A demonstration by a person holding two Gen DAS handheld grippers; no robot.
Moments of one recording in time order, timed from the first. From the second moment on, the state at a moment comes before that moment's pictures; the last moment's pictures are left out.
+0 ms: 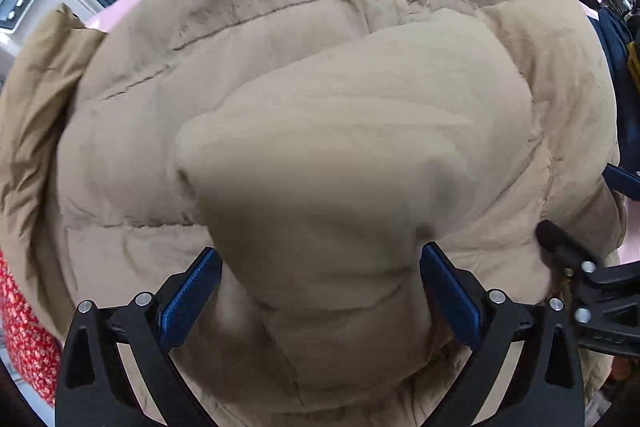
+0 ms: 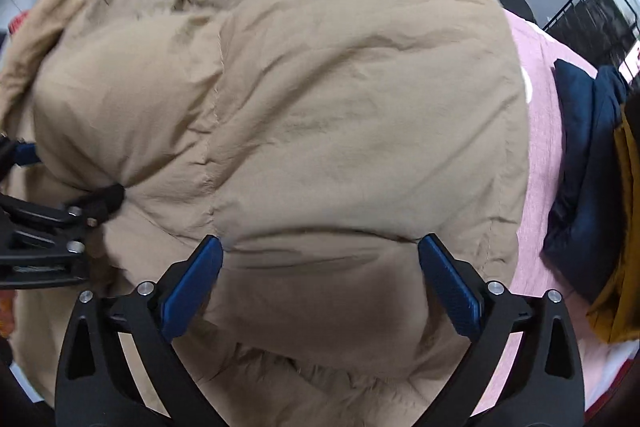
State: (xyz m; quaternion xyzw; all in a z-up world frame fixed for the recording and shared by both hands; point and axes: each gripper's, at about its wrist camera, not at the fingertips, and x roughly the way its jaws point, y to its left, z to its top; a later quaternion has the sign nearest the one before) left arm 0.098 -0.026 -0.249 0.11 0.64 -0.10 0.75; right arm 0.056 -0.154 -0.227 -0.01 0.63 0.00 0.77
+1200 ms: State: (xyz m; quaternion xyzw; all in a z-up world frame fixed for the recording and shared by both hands) left arm 0.106 0.097 -0.168 0.24 0.46 0.09 0.85; right arm -0.009 -0.126 -0.168 0.01 0.60 -0.02 0.80
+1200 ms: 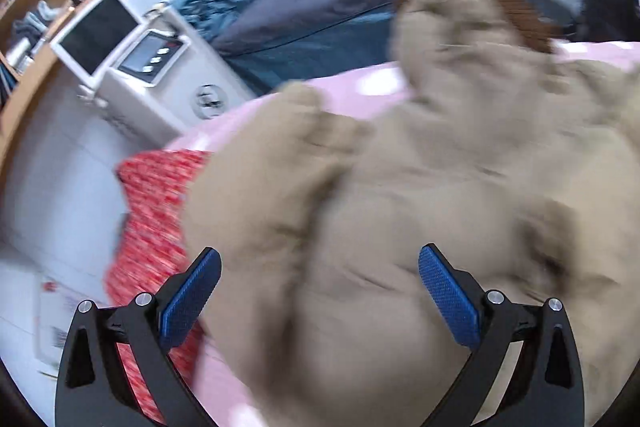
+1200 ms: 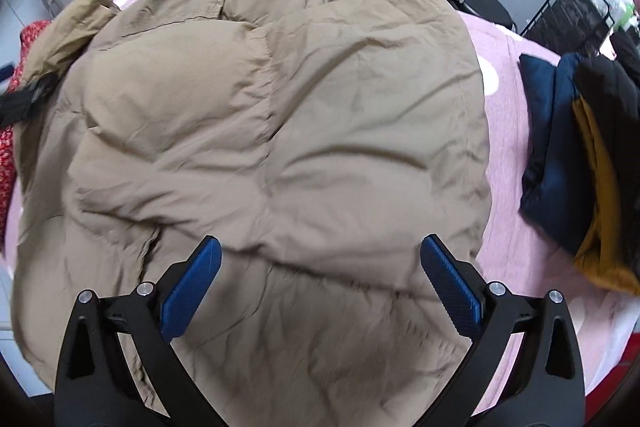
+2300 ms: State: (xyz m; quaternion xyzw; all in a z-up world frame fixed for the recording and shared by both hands) left arm 0.069 0.093 -0.115 -0.08 0.51 -0.17 0.84; right arm -0.012 -0.128 -0.160 0.06 0.61 0.00 0.79
